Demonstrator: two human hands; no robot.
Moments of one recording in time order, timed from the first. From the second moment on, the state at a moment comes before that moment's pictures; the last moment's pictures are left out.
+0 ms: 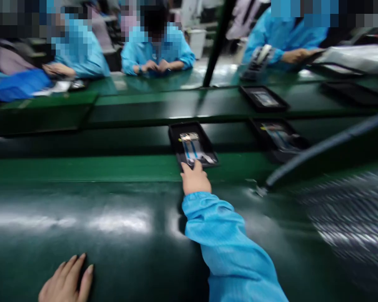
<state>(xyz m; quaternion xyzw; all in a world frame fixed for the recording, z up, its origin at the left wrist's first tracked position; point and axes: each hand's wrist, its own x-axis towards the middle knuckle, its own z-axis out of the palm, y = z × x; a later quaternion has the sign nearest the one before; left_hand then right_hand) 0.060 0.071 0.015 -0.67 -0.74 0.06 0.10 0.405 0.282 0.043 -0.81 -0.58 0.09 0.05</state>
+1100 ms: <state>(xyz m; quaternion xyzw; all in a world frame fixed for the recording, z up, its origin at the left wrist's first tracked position) 0.054 -0.003 0.038 -0.54 -0.79 -0.17 -0.22 0.228 0.053 0.108 -0.51 -0.80 0.30 0.09</state>
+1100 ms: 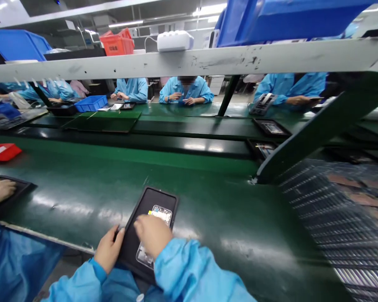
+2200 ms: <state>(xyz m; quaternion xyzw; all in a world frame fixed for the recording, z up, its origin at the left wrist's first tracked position) 0.024 0.006 0.032 -0.67 -0.71 -0.16 -0.17 0.259 0.065 0.075 -0.58 -0.78 0.22 0.02</state>
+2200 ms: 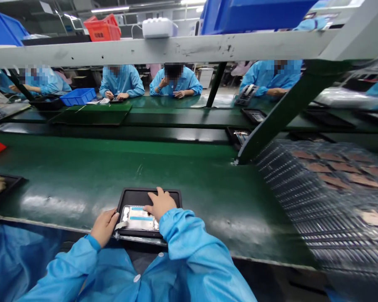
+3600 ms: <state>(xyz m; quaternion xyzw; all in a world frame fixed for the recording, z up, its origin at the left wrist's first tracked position) 0.135 0.001 0.040 -0.86 -0.45 -0.24 0.07 0.286 0.018 0.081 -0.58 -0.73 0.35 0.08</state>
